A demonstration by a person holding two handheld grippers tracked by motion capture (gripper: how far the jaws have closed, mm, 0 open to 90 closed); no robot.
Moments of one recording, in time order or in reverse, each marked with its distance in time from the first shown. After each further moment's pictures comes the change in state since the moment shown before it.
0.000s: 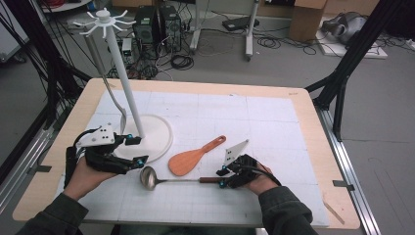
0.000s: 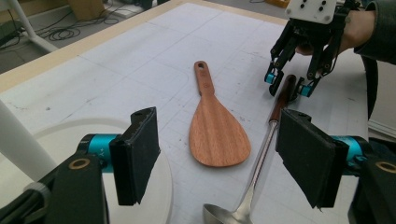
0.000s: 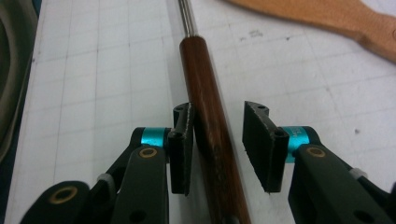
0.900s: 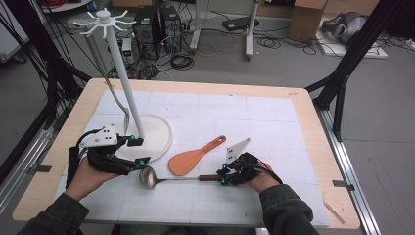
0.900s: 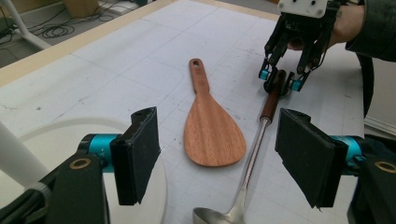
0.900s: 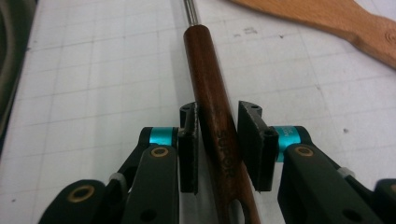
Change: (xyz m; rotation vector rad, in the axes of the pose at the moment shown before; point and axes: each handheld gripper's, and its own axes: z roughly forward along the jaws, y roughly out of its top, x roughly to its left) left arm -0.003 0.001 0.005 0.015 -0.016 0.004; right arm -0.008 -0.002 -0.001 -0.017 0.019 -0.042
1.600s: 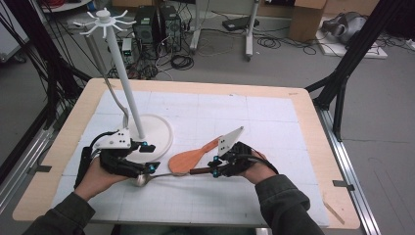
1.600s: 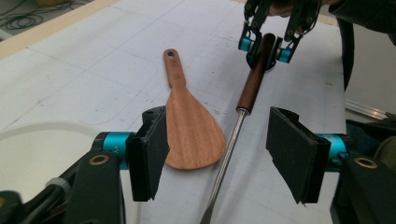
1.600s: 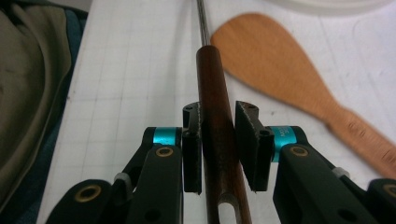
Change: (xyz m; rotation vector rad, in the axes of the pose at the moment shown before) left arm -0.009 0.003 0.026 0.062 -0.097 0.030; right arm 0.003 0.052 -0.020 -0.031 0.017 -0.093
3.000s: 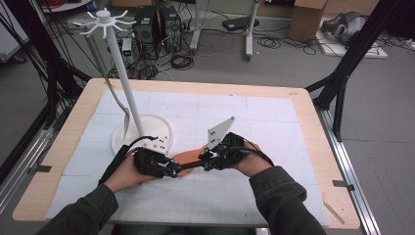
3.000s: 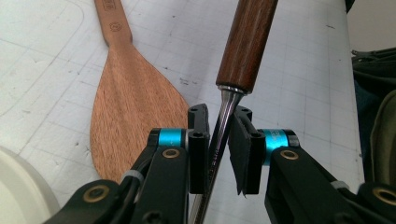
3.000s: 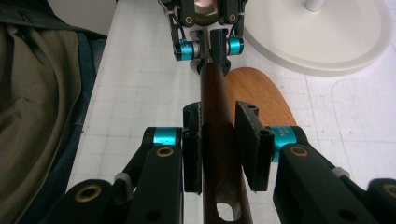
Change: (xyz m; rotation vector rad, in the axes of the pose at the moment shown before) left arm 0.001 0.000 0.077 0.261 -0.152 0.032; right arm 0.004 0.047 -0.013 -0.007 -0.009 -0.080
